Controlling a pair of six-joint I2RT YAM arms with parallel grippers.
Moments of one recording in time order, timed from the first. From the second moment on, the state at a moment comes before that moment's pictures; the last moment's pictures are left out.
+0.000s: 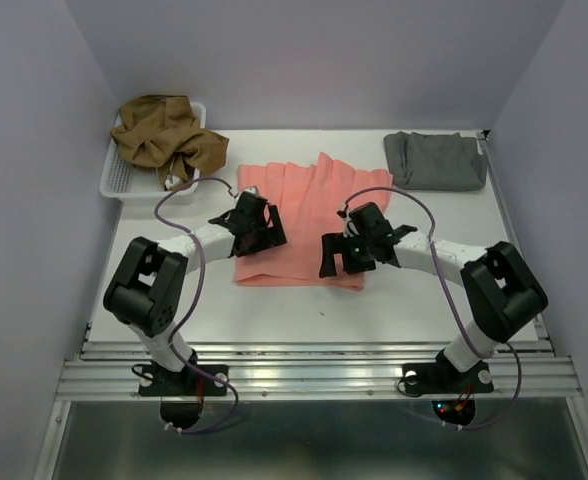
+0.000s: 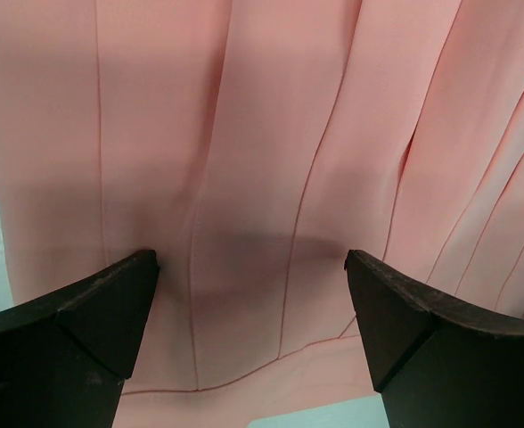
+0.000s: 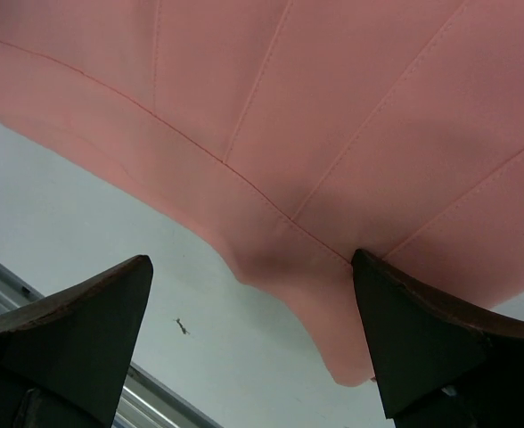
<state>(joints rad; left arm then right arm) -0.49 1.69 0.96 -0.19 -0.08 -0.67 0.58 1.63 0.91 -0.27 -0.30 0.40</state>
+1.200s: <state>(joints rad) -0.62 1.24 0.72 -0.34 -0.06 -0.76 0.59 1.25 0.86 -0.49 -0.09 0.52</state>
